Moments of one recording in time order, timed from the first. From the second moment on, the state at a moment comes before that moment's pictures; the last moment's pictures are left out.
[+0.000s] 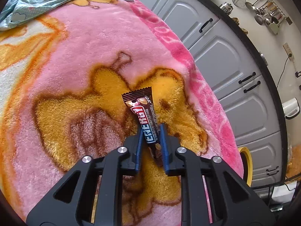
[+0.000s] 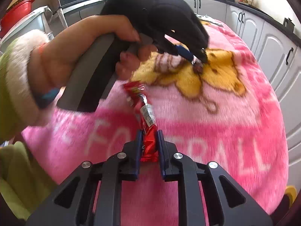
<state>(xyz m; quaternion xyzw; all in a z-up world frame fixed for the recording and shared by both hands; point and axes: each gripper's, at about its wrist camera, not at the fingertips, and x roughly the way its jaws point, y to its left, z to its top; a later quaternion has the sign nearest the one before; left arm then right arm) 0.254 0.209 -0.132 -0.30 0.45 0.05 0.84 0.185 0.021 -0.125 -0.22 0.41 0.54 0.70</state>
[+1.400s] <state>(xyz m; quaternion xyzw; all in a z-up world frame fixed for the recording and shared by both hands) 0.250 -0.114 -0.034 -0.08 0.36 -0.21 0.91 0.231 -0.344 -0.056 0.09 0.37 0.22 0.90</state>
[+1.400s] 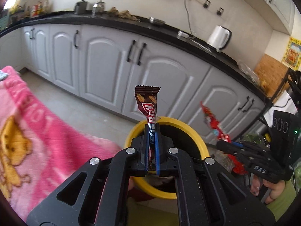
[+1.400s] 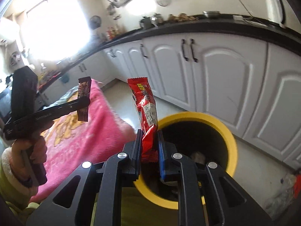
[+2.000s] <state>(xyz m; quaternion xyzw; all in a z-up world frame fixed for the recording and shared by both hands) 0.266 -0.164 -0.086 -0.07 0.41 -0.24 0.88 0.231 -0.387 -0.096 0.16 0.40 0.14 0.89</state>
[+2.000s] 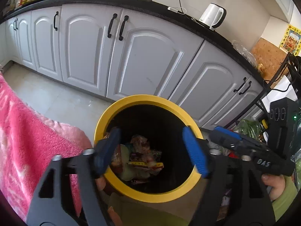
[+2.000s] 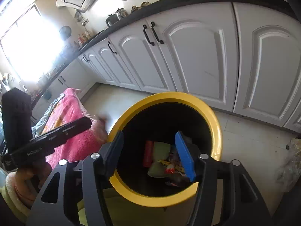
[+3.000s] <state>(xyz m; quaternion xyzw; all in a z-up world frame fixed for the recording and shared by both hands) 0.115 -0.064 -0.010 -0.04 0.27 -0.08 0.96 0.079 -0.295 -0.015 0.03 0.22 0.10 0.97</state>
